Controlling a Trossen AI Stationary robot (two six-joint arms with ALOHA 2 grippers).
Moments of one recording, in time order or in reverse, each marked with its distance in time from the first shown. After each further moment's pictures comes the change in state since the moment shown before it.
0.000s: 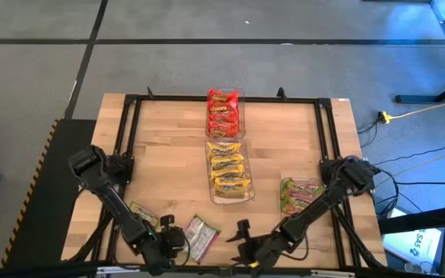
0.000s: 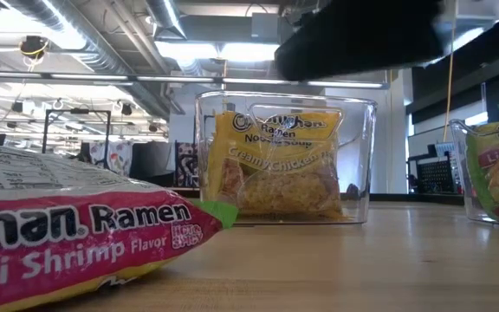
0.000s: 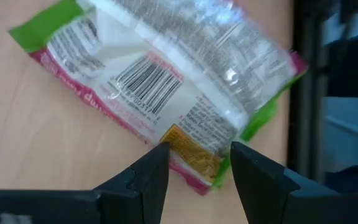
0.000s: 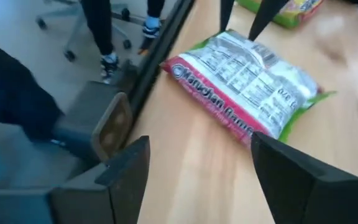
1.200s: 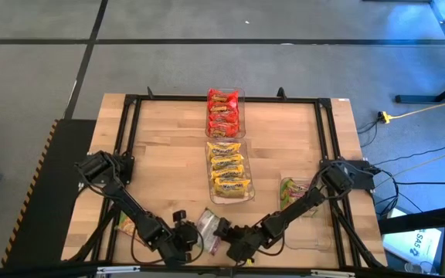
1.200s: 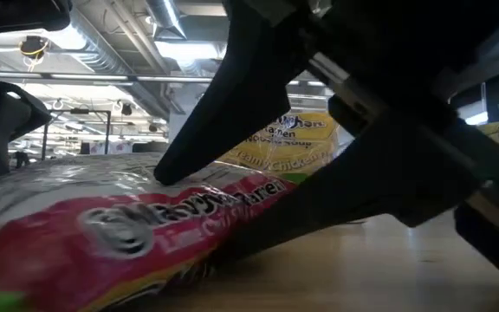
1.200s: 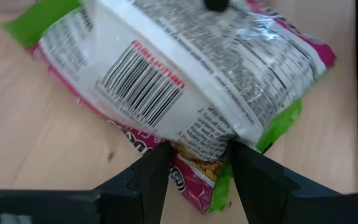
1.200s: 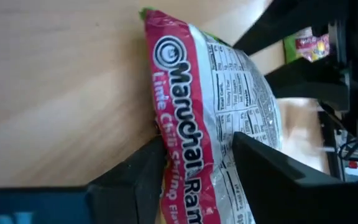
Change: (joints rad) left arm 0.102 0.113 -0.002 0.152 -0.105 0.070; right arm -0.111 0.174 0.150 -0.113 0.053 -0.940
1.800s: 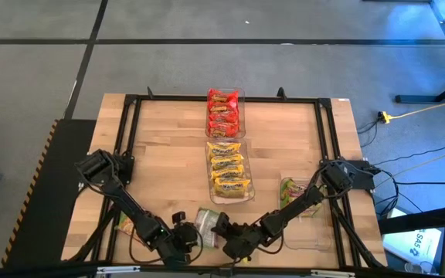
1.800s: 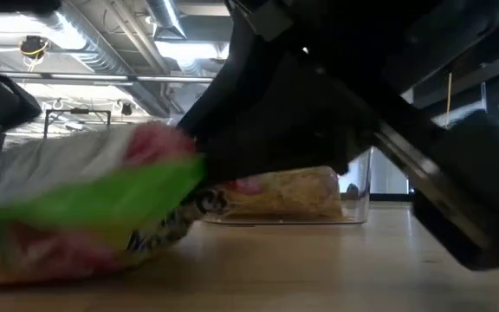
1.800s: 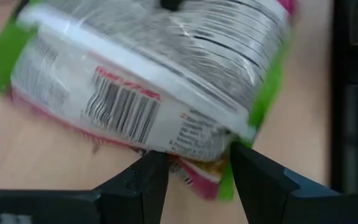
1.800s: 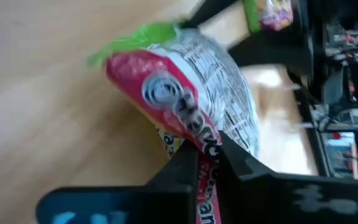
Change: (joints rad) left arm -0.001 -0.020 -0.001 0.025 0.026 -0.014; right arm -0.020 -0.001 -0.001 0.052 0.081 0.057
